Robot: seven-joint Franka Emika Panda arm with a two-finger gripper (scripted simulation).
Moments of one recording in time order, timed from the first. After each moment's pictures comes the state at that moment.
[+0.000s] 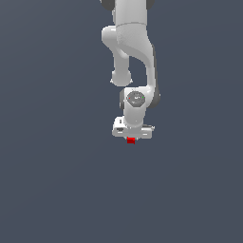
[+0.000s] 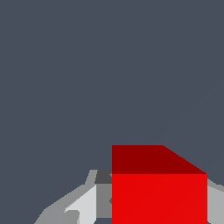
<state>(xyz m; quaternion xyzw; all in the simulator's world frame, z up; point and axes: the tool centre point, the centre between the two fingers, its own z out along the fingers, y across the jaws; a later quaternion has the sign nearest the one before) -0.043 0.053 0.023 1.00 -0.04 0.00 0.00</state>
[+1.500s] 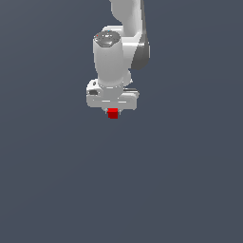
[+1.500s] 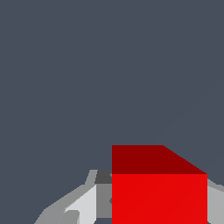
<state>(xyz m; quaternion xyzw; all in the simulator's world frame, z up) -0.070 -0.037 0.205 1.00 -0.04 0.00 0.00</state>
